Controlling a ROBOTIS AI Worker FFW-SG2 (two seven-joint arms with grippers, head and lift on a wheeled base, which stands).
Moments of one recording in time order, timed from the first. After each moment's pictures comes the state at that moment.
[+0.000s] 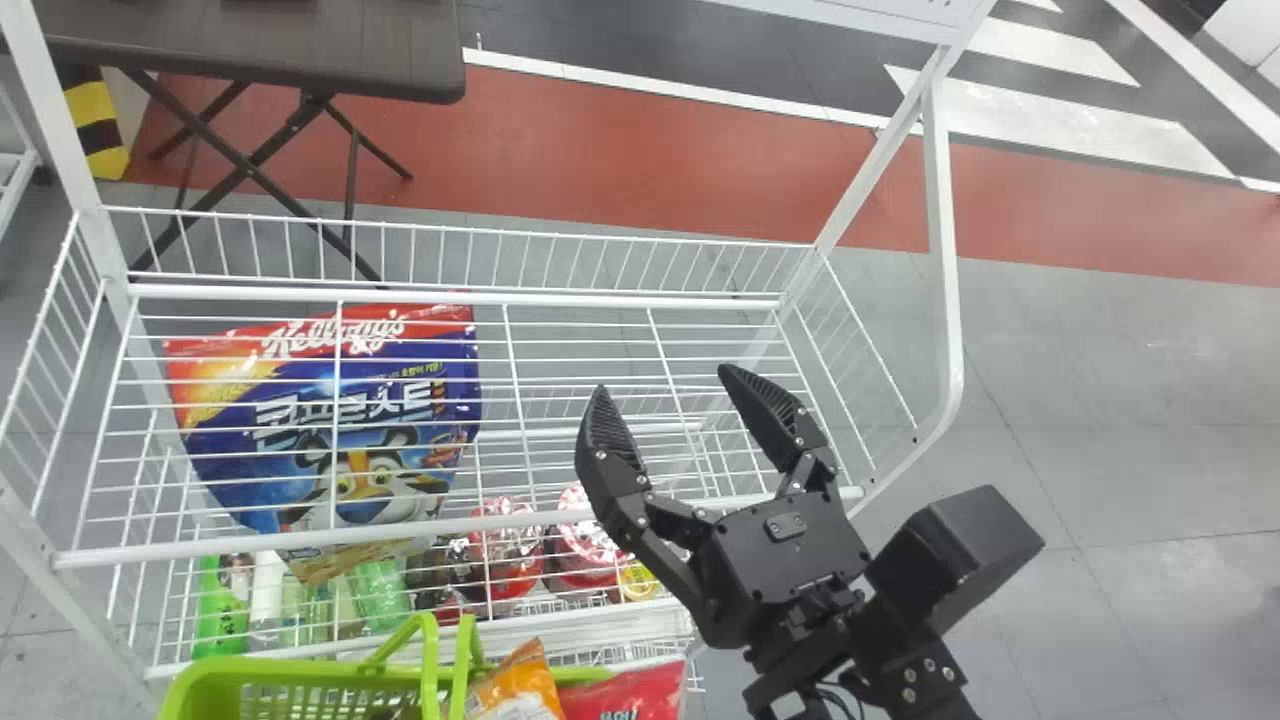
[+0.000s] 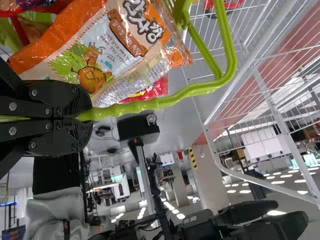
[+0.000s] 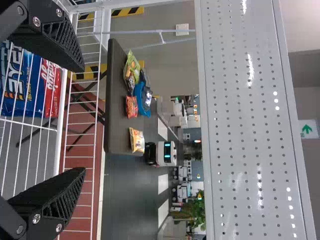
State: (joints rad) left arm 0.80 0.00 0.05 -2.42 0.39 1.31 -0.87; right arm 0.84 -0.18 0.10 -2.48 -0.09 0.10 0.03
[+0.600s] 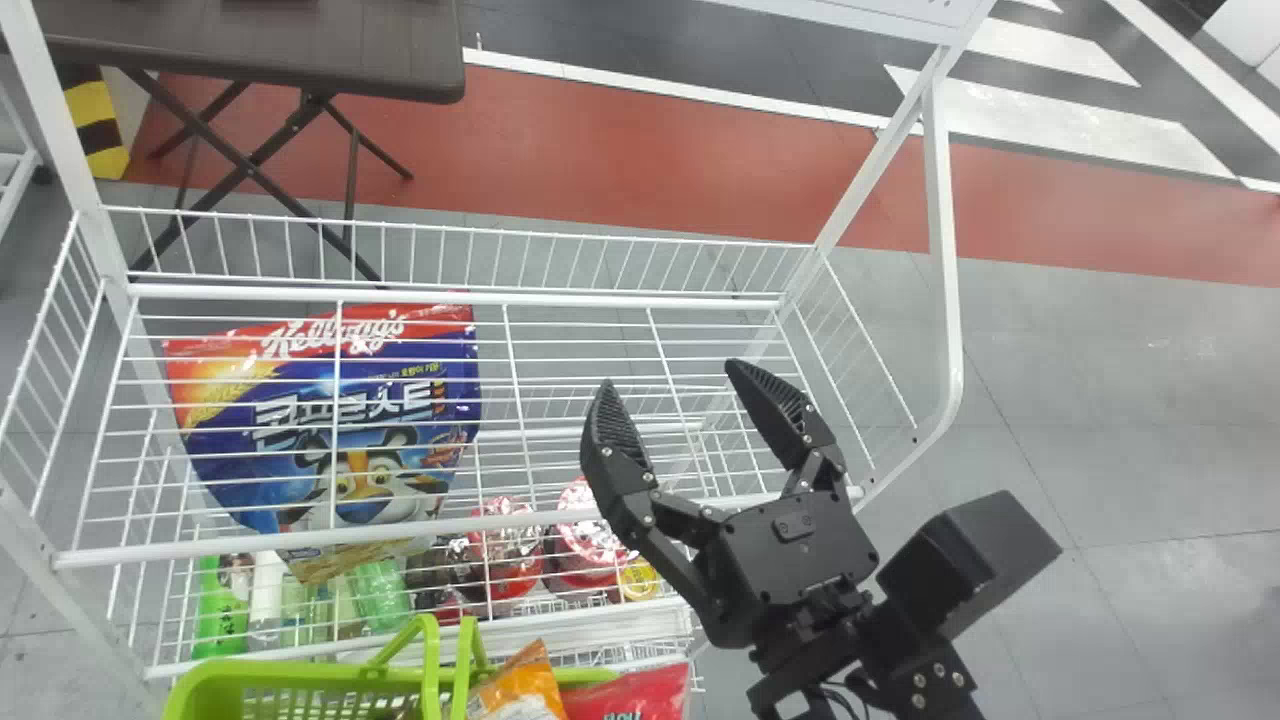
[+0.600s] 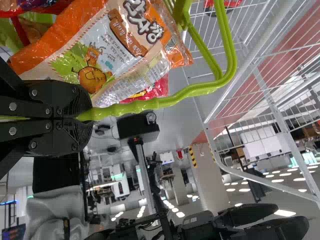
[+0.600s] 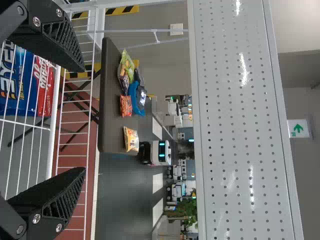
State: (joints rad) left arm 0.81 0.00 0.05 -2.42 0.39 1.30 -0.88; right arm 0.85 -0.18 0.10 -2.48 -0.09 0.08 0.03
